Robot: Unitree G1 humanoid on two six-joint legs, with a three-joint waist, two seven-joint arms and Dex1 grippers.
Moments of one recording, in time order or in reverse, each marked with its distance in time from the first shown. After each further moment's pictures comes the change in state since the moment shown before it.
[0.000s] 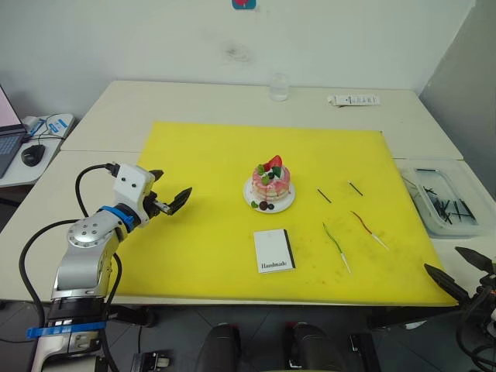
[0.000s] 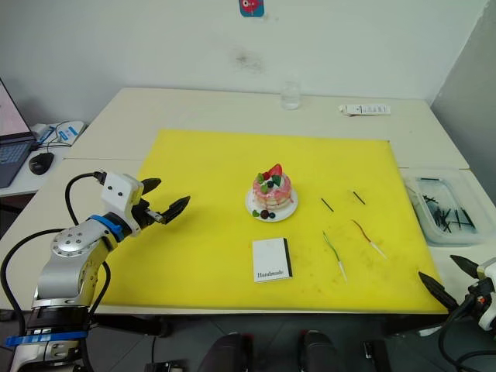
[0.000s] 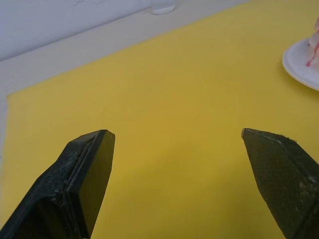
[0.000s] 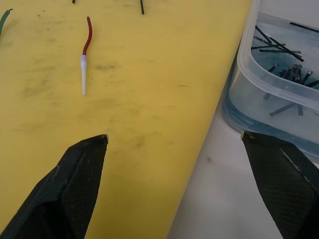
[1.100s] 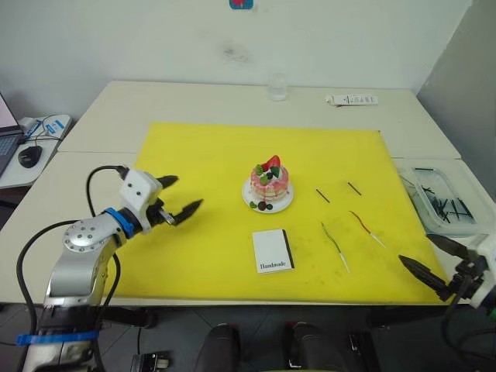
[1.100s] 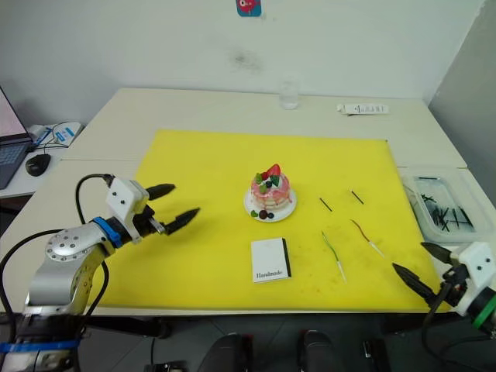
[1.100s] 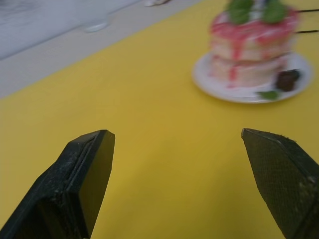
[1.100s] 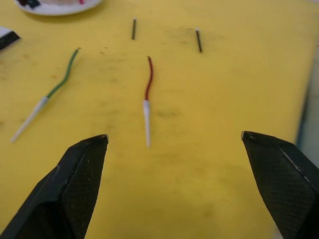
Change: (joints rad) left arm 0.103 0.047 -0.071 -0.290 -0.134 0.098 -0.211; right arm -0.068 -0.014 0.123 -0.205 0.051 0.160 -0.015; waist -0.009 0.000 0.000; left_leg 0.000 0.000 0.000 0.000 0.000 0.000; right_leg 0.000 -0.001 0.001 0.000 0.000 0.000
